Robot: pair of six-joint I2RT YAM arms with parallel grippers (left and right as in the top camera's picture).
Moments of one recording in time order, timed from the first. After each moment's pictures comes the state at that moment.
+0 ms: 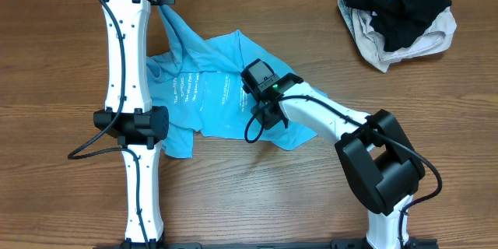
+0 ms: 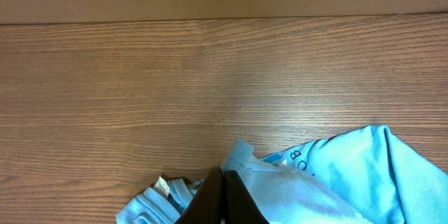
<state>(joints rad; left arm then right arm) -0.07 2.58 3.12 -1.49 -0.14 -0.05 0.63 2.04 1.39 -0.72 0.15 -0.04</state>
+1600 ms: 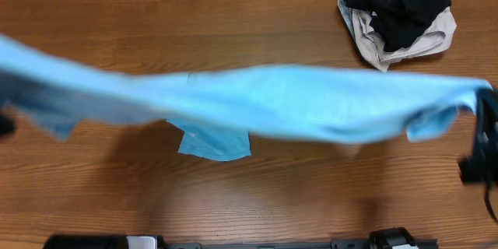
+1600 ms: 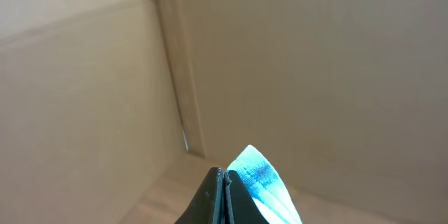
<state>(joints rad) -0.04 1.55 3.14 -1.64 -0.46 -0.05 0.14 0.90 1.93 -1.25 0.08 0.15</state>
